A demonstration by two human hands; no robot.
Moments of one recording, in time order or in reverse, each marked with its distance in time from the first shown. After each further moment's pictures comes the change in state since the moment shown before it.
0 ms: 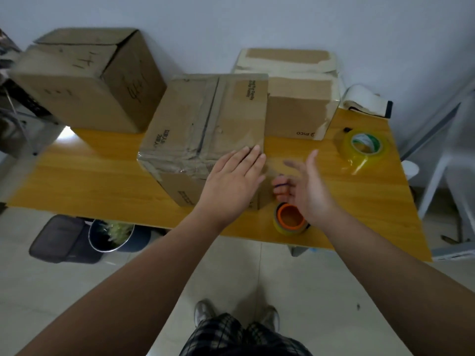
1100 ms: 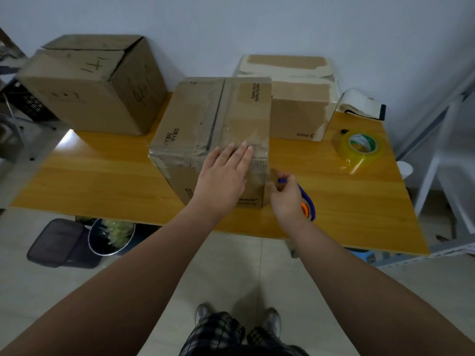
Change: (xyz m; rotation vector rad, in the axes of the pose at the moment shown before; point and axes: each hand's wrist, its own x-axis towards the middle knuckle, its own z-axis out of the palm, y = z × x) left_hand -0.016 -0.024 0.003 0.036 -0.138 -0.091; right_hand 0.007 0.055 0.046 -0.425 0.423 -0.240
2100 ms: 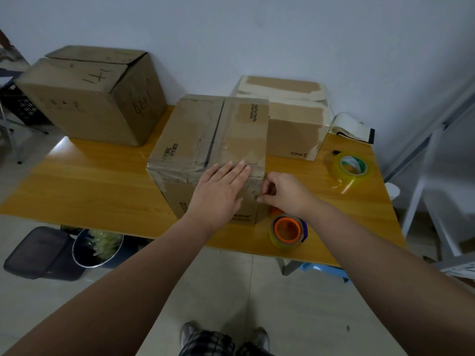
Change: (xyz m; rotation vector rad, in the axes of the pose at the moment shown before) left_hand 0.003 -0.007 0.001 -0.120 0.012 0.027; right_hand 0.038 -0.060 -0.039 -0.688 -0.554 -0.497
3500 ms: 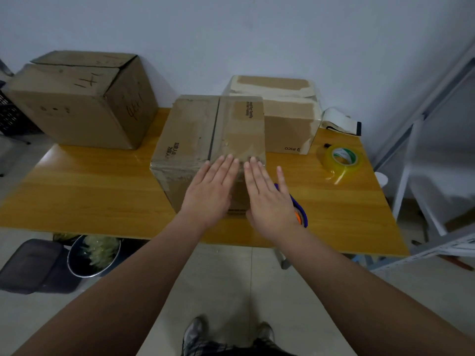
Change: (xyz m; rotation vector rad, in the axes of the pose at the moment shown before) left_hand -0.016 -0.020 0.007 0.105 0.027 0.052; right_hand -0.042 -0.053 0.056 -0.727 0.297 -0.037
